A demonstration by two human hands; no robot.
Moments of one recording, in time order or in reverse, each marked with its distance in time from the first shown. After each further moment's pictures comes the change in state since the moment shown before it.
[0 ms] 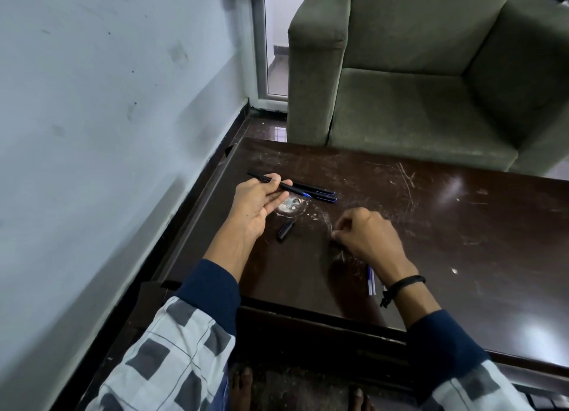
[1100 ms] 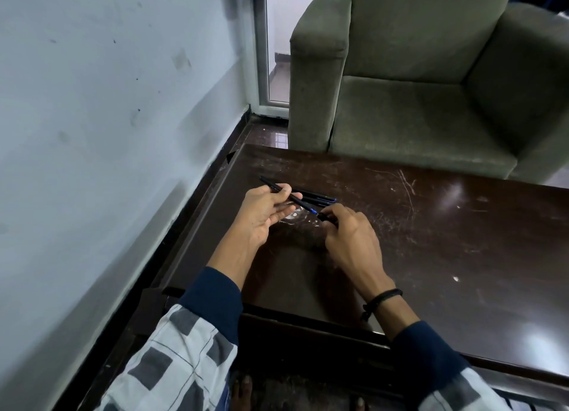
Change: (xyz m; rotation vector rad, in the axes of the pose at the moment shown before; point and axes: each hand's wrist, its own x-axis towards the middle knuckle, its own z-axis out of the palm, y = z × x) left_hand -0.006 0.000 0.004 0.163 -0.088 -0.025; right_hand 0.001 -0.020 0.033 0.132 0.332 -0.152
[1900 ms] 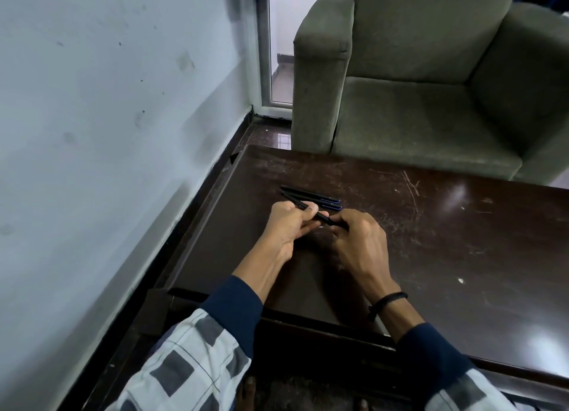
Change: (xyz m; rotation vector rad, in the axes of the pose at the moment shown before) left_hand -0.013 -0.025 0.030 0.034 -0.003 -0.084; right_hand -0.003 0.009 0.003 0.068 0.154 -0.072
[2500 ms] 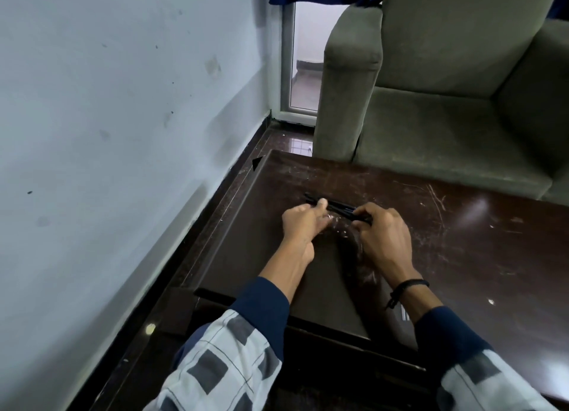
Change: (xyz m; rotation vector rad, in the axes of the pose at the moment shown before) left_hand 0.000 0.004 0.001 -0.223 0.219 -0.024; right_hand 0.034 0.017 0.009 -0.114 -0.095 0.122
